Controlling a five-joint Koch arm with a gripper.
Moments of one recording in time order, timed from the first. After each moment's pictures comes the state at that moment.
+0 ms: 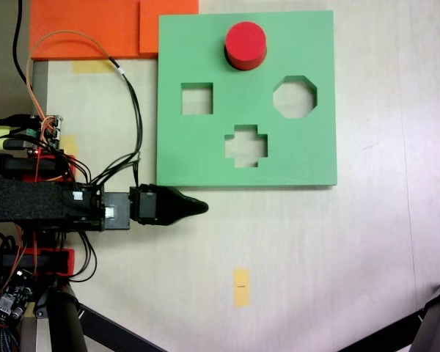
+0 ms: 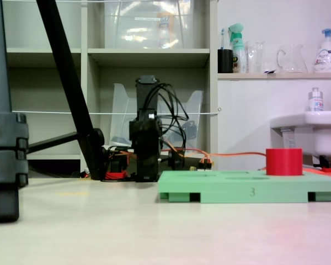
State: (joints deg) arm -1.4 129.0 173.1 -22.6 10.5
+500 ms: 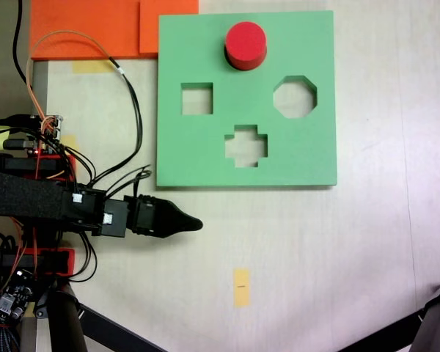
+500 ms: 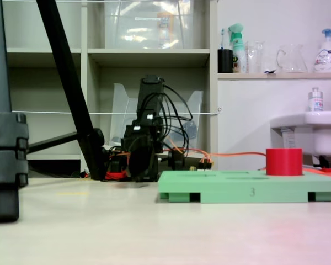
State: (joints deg) arm 3.7 128.8 175.5 -7.7 7.6
